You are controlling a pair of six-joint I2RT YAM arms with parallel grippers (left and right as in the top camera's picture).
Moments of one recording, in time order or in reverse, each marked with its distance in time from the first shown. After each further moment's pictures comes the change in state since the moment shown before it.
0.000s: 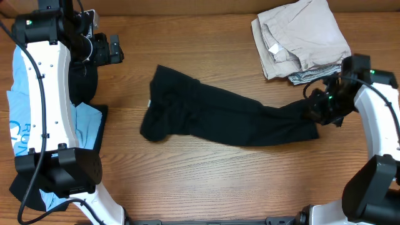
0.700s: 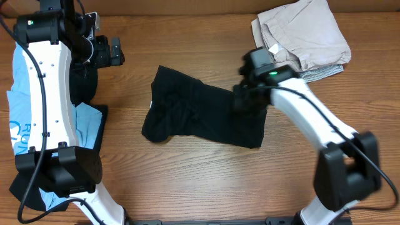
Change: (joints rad) left arm 0.000 0.006 -0.015 -0.005 0.000 0.026; right arm 0.612 0.173 0.029 0.387 0.086 0.194
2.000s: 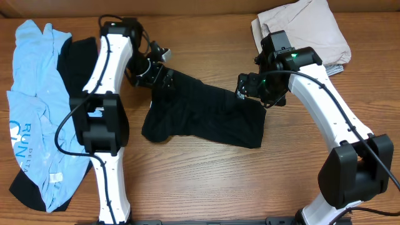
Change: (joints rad) left arm -0.209 0.417 -0.023 0.006 0.229 0.364; right arm -0.140 -0.020 0.179 -0.285 -0.033 -0.045
